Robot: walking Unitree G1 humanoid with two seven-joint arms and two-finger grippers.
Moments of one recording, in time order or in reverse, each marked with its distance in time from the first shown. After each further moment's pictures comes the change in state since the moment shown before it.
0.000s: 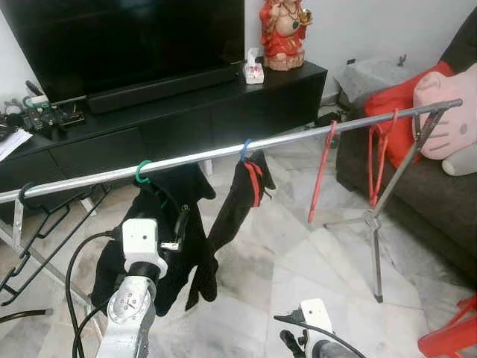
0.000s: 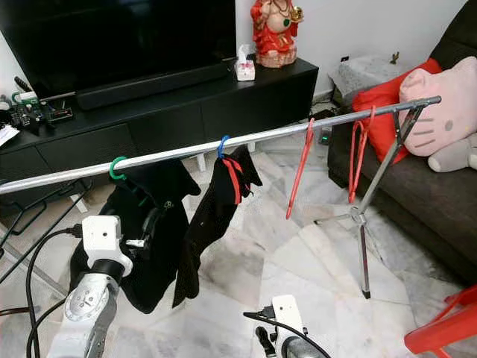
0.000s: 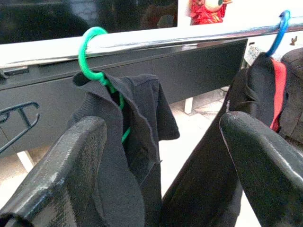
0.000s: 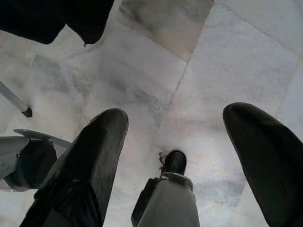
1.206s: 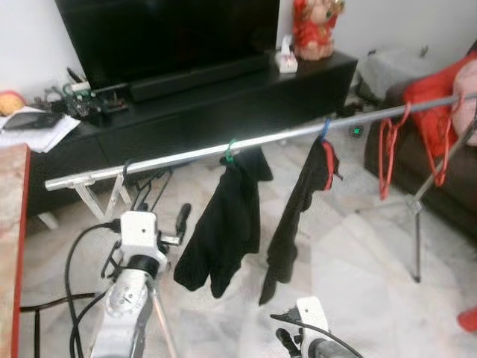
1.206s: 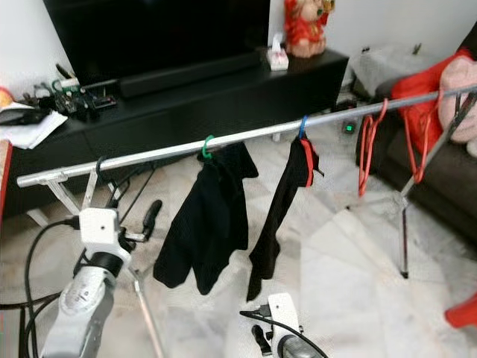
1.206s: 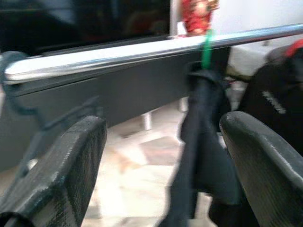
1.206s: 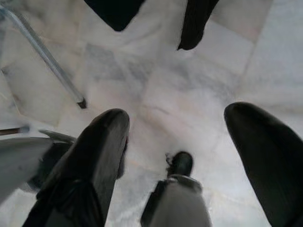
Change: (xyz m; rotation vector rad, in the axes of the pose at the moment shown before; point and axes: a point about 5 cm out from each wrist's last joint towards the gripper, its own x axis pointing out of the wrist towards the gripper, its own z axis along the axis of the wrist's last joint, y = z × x) left arm 0.005 -0.017 0.013 -0.011 -0.041 -0.124; right arm 0.000 0.001 -0.002 0.002 0.002 0.001
